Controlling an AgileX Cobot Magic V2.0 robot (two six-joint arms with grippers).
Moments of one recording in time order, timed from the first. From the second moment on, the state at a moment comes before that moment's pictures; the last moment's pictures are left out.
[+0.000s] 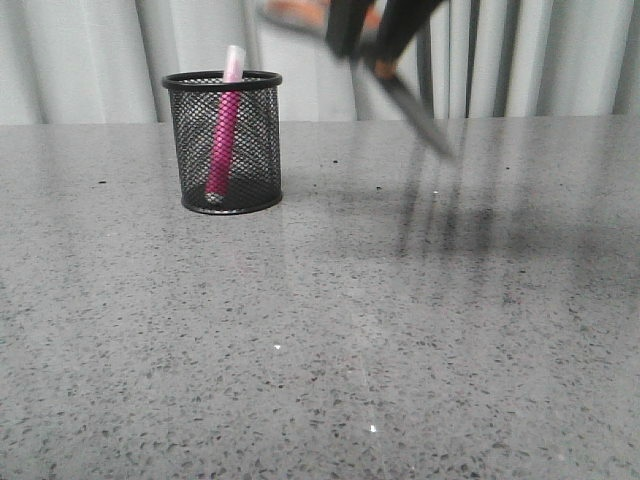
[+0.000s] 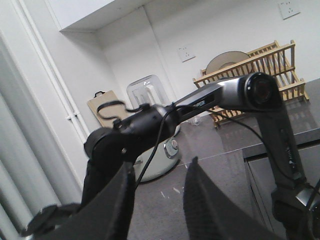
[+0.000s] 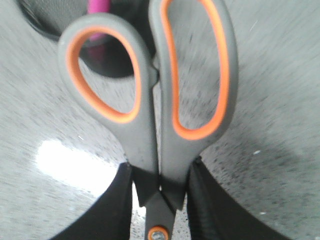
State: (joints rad) left arm -0.33 0.56 -0.93 -1.44 1.00 1.57; right arm 0.68 1.52 -1.50 -0.09 1.00 0.34
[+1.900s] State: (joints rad) left arm -0.33 0.56 -0.93 -1.40 0.98 1.57; right arm 0.62 1.78 -1.14 -0.37 -0.39 0.33
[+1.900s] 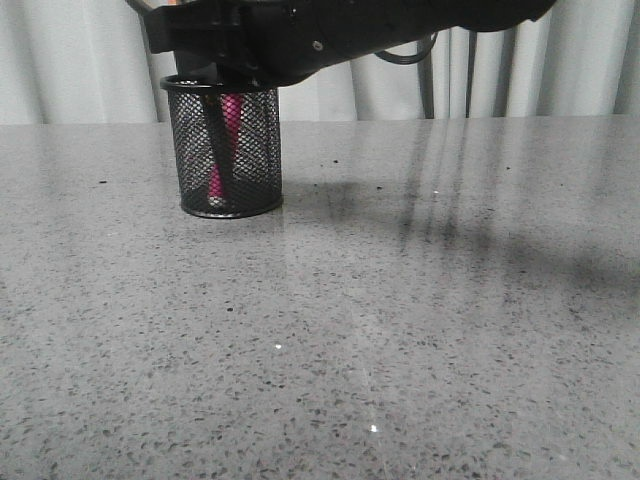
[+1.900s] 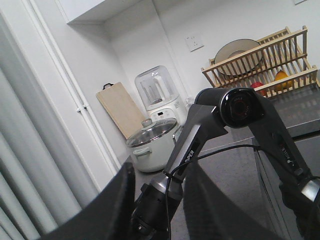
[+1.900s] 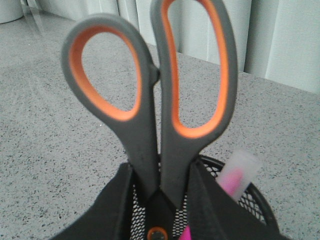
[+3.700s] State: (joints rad) left arm -0.33 0.06 -0.41 -0.68 0.39 0.65; right arm 0.67 0.02 -0.50 -0.57 0.44 0.33
